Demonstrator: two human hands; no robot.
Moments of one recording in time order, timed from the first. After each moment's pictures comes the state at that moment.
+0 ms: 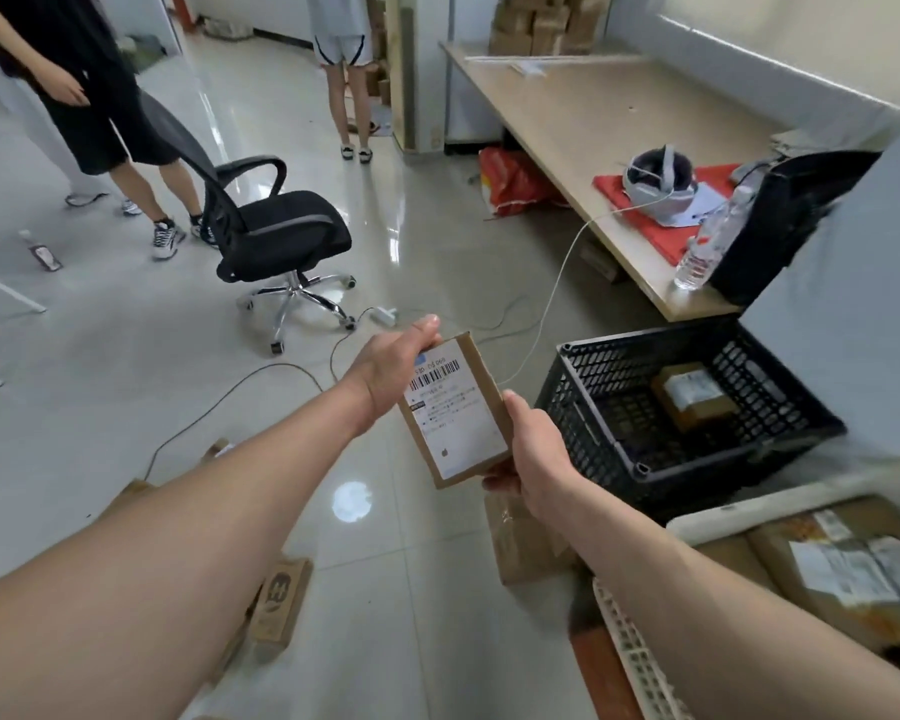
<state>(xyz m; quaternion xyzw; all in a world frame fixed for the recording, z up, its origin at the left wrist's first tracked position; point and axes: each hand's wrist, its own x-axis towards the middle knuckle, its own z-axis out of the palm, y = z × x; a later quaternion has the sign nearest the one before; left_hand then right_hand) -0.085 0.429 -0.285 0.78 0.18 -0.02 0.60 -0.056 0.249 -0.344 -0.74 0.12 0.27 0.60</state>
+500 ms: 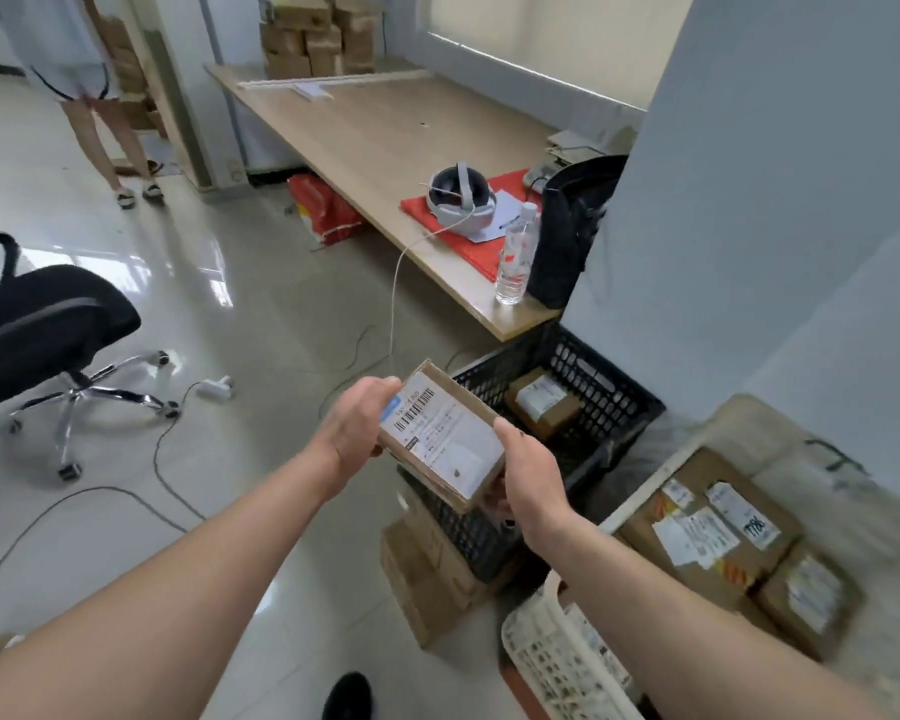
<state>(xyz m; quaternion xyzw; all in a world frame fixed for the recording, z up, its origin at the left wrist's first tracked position) 0.090 0.308 -0.309 0.75 0.10 -0.12 0.64 0.066 0.116 -0.348 -0.72 0.24 0.13 0.64</state>
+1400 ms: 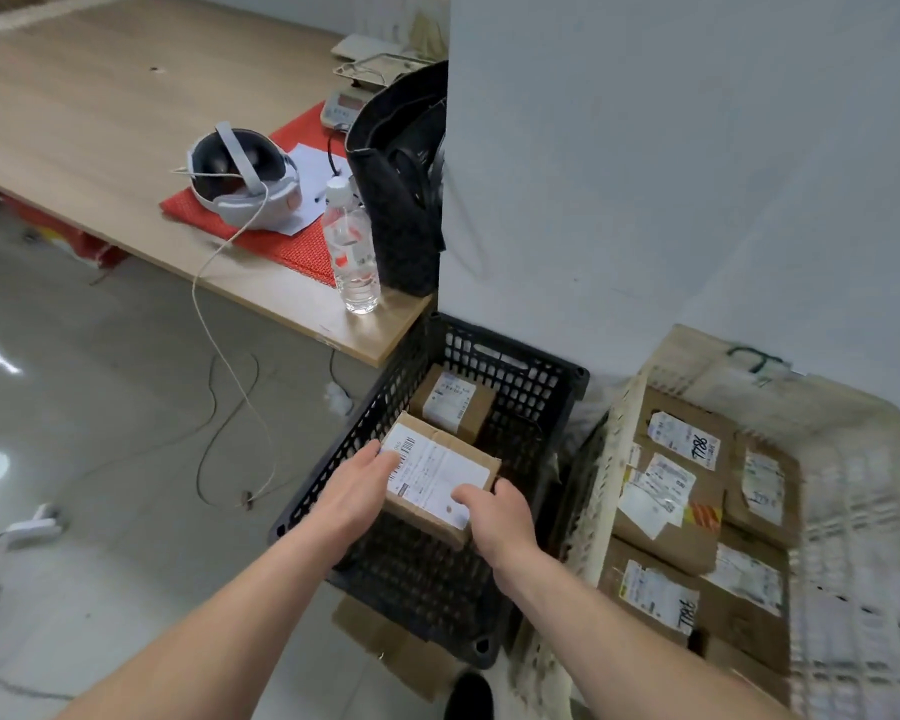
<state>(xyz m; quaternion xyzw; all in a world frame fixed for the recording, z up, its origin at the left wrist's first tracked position) 0.294 0.184 -0.419 0.83 0.02 -0.33 0.45 0.204 0.051 -0.463 -0.64 0.46 0.07 0.61</state>
